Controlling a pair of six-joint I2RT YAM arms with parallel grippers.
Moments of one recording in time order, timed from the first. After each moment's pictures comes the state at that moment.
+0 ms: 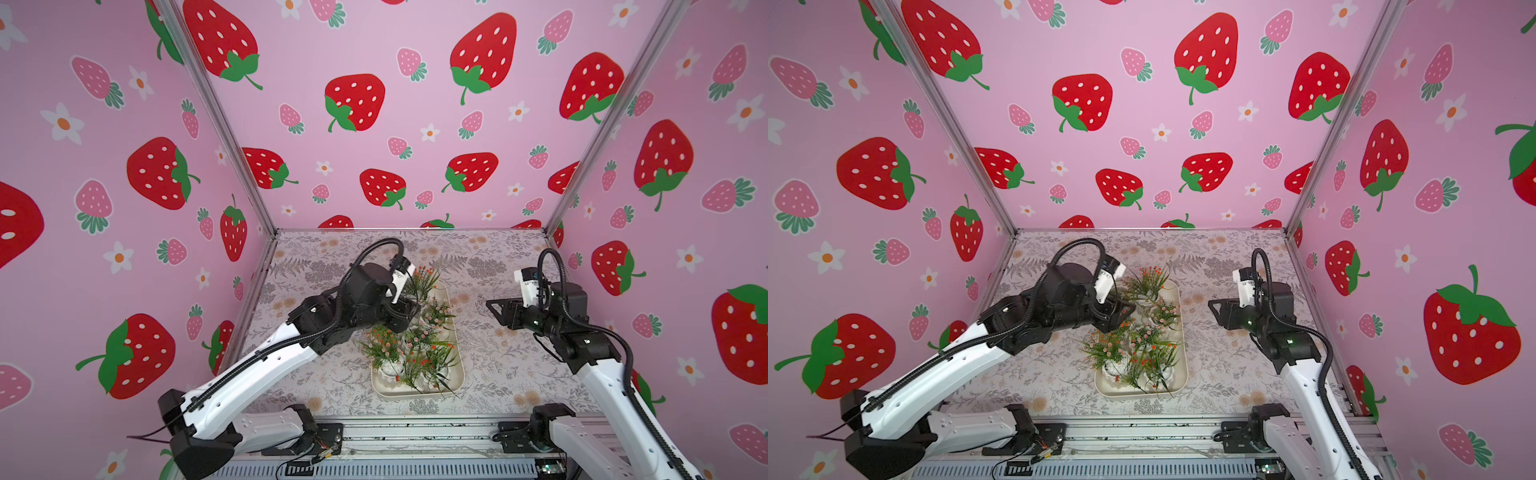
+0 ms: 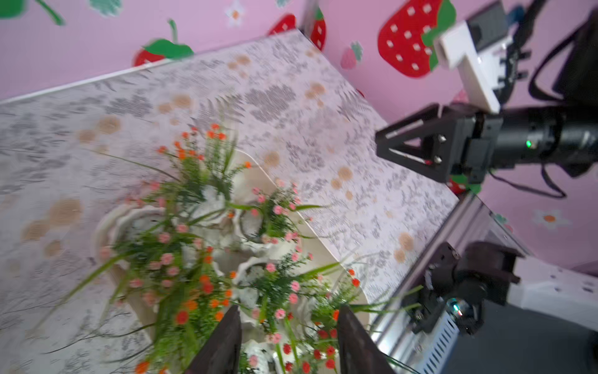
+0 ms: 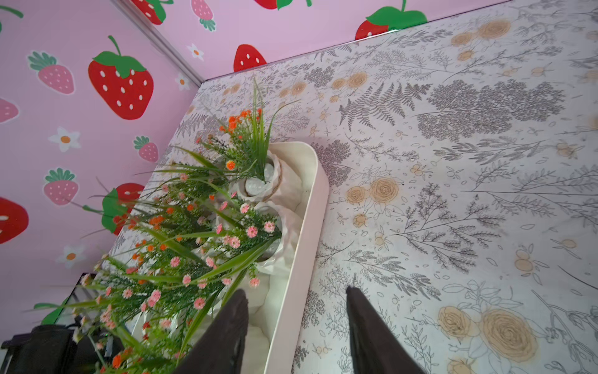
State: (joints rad) left arm -0.81 1.13 1.27 -0.70 -0.02 -0.29; right arm 0.21 0.85 0.75 -0.47 -0.47 0.23
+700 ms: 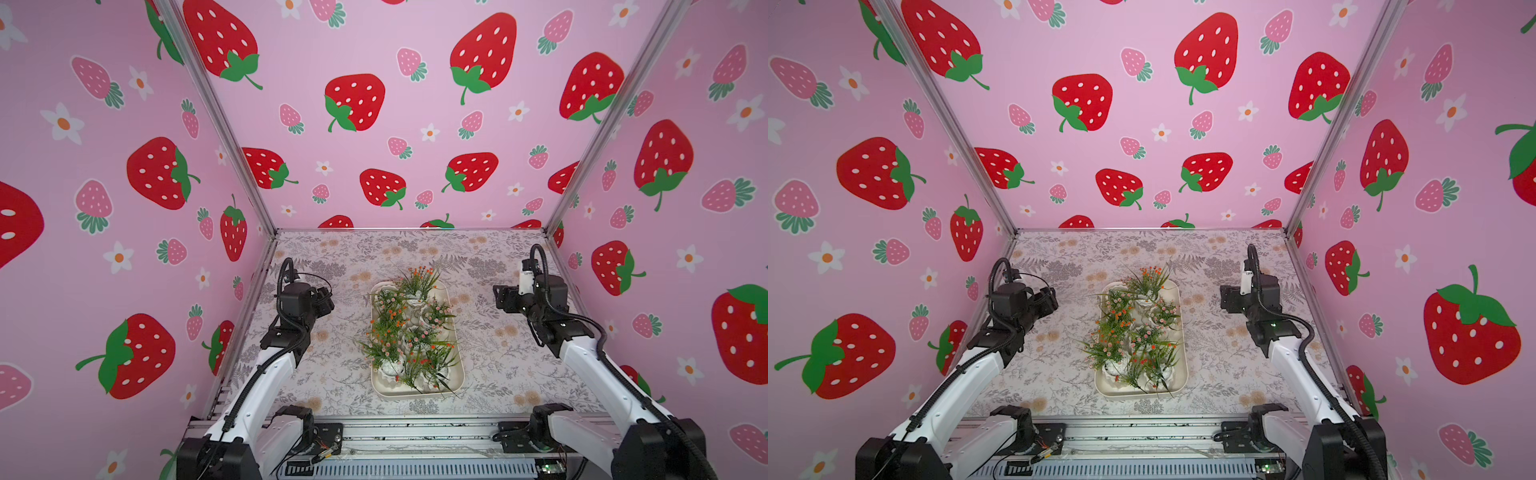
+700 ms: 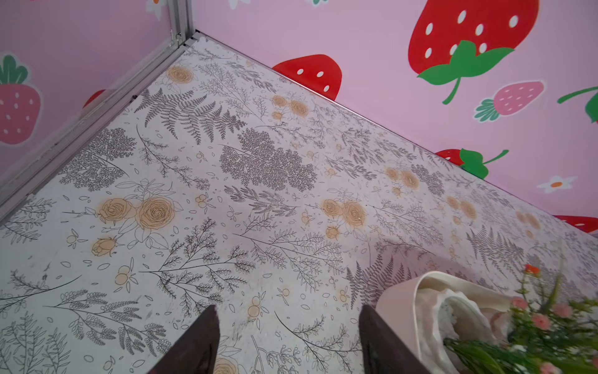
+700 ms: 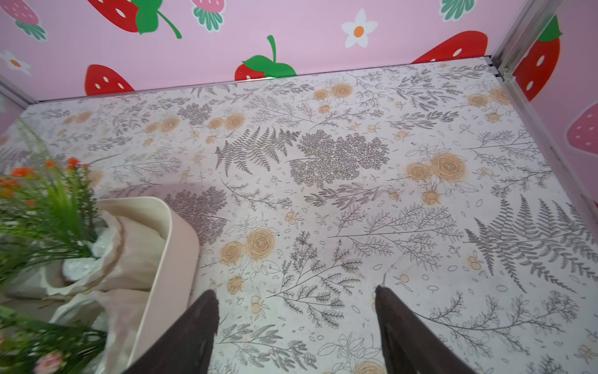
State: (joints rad) left arm -0.07 1.02 0.60 -0.14 -0.13 -0.41; right arm 0.20 1.10 0.67 -0.11 -0.05 0.11
